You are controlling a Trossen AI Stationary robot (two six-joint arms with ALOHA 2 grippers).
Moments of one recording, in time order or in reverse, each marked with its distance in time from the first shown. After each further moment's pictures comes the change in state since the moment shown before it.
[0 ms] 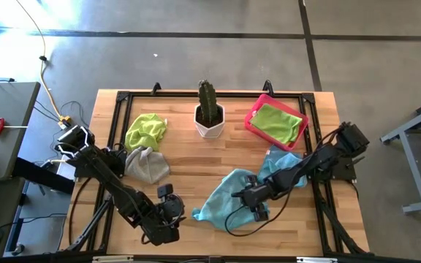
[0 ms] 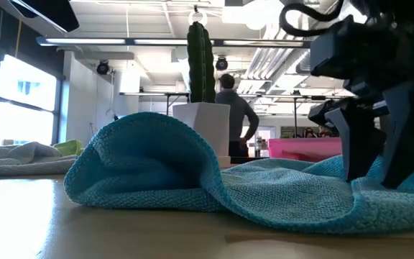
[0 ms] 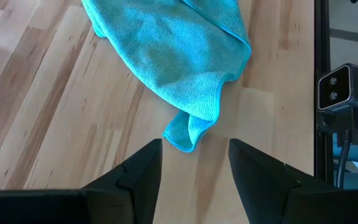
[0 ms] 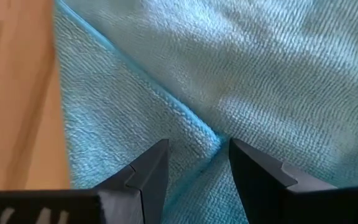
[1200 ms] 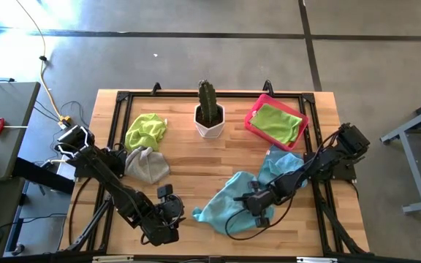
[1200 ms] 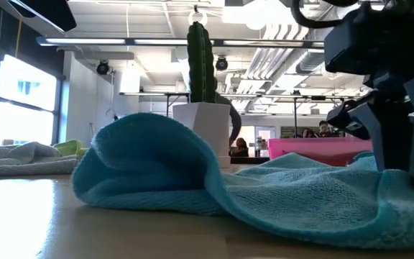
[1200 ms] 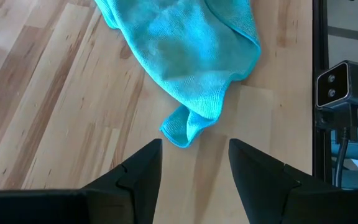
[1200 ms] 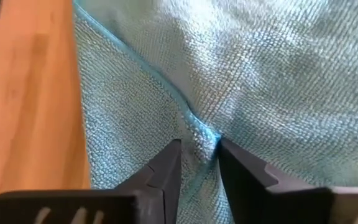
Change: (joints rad) left arm -0.003 0.000 0.000 -0.001 0.006 0.001; right arm 0.070 0.002 0.000 0.035 -0.024 0.160
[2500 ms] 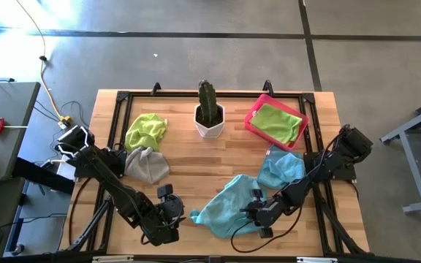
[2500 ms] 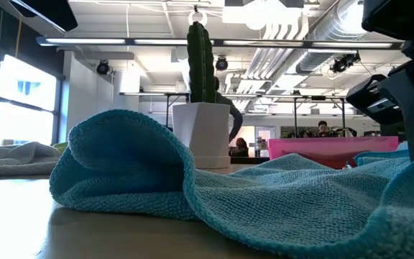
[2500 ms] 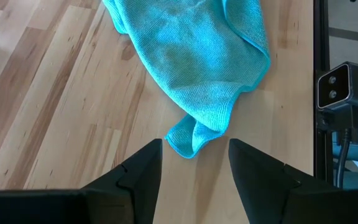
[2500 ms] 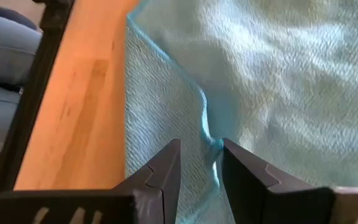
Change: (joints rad) left arm 0.000 0.000 0.000 0.000 -0.007 0.000; right arm 0.134 -0.006 0.000 0.099 0.153 0.050
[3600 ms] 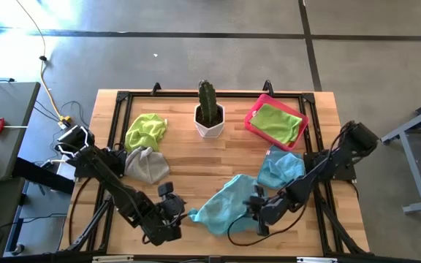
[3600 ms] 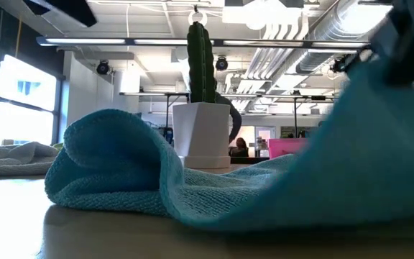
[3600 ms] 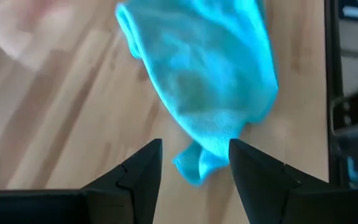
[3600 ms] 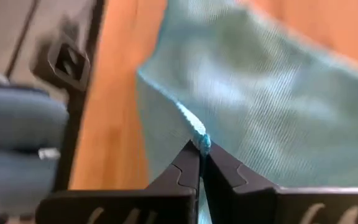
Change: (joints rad) left arm 0.010 0.000 0.000 0.019 -0.092 0.001; right arm -0.010 -0.106 0.002 0.034 0.116 0.142
